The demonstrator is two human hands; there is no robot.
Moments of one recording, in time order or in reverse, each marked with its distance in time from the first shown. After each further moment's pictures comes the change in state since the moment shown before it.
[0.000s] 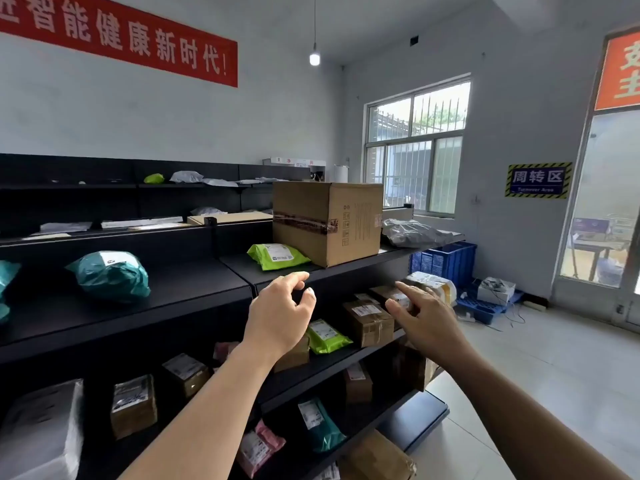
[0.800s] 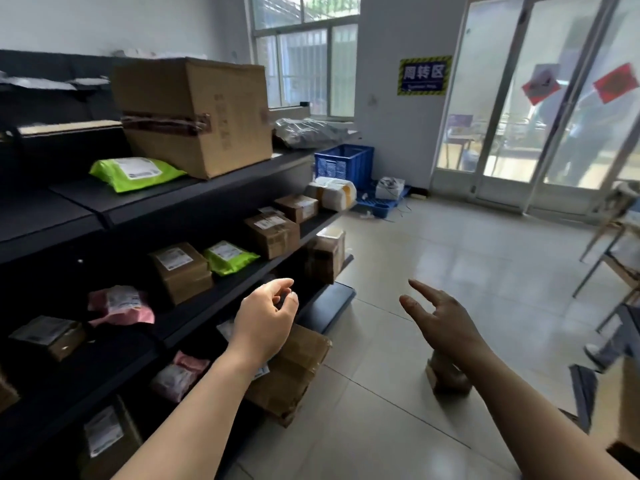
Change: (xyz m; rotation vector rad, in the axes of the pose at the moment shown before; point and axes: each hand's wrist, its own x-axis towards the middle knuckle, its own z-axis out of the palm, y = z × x) left_hand -0.082 -0.010 0.159 -0.205 -0.433 -0.114; right_hand -0.126 0.156 -0.035 -0.061 0.059 0.467
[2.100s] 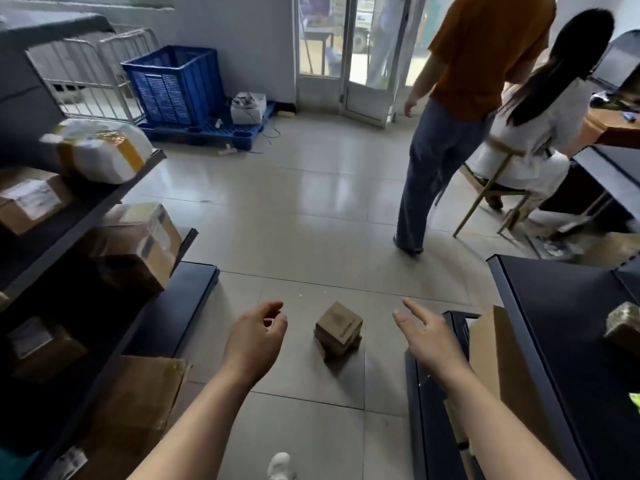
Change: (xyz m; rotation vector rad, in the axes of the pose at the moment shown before) left_hand 0.242 0.080 0.502 -0.050 -0.542 -0.104; right_hand 0.265 0.371 -0.111 0.186 0.158 0.636
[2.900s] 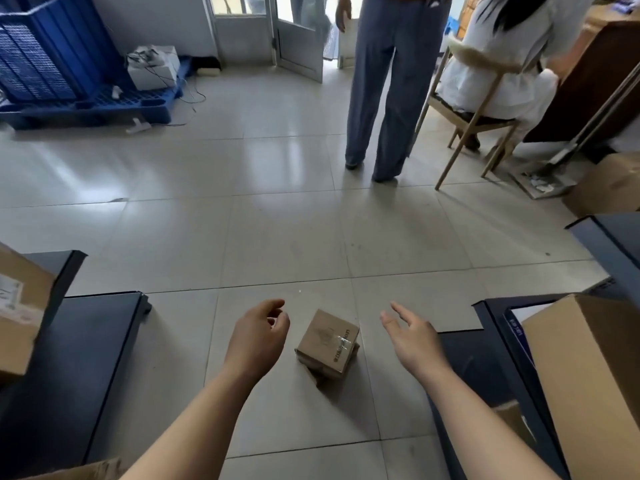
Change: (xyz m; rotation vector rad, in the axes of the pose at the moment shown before) left_hand 0.306 -0.119 0.196 0.121 -0.229 -0.002; right_hand 0.282 0.143 0.140 0.077 0.108 0.271
